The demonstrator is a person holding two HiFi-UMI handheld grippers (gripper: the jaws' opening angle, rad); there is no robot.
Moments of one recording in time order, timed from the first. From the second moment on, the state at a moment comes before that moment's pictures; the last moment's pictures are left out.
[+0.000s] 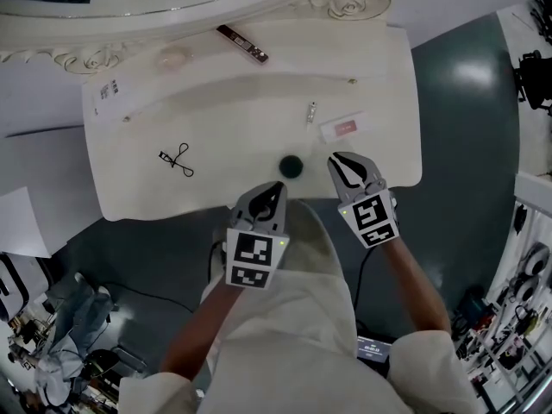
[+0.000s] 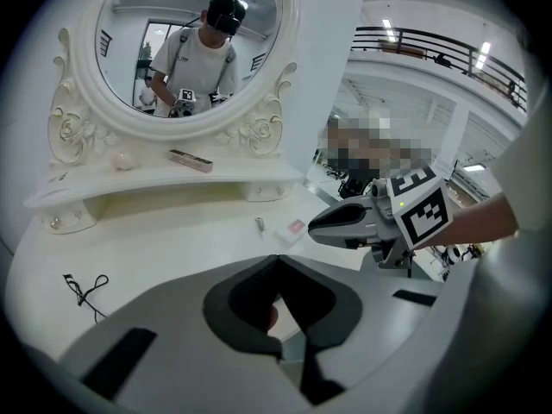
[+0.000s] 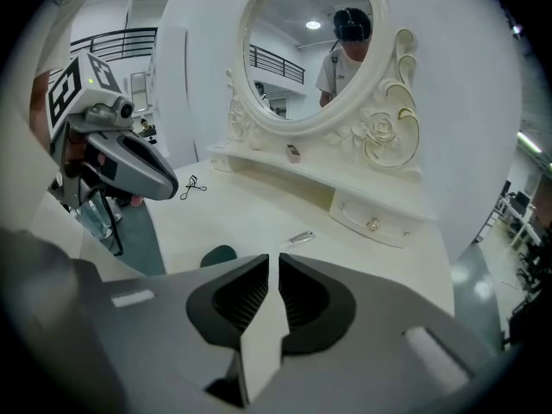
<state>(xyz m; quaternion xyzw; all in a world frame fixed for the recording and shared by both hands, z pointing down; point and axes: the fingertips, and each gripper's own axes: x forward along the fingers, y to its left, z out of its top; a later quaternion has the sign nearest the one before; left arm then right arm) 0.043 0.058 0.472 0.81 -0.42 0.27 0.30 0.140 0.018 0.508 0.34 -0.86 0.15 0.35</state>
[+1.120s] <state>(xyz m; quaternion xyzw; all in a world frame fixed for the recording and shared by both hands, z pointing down) 0.078 0.051 0.479 0.82 -0.39 0.28 0.32 0.165 -0.001 0.530 0.19 -0.86 0.04 0.47</state>
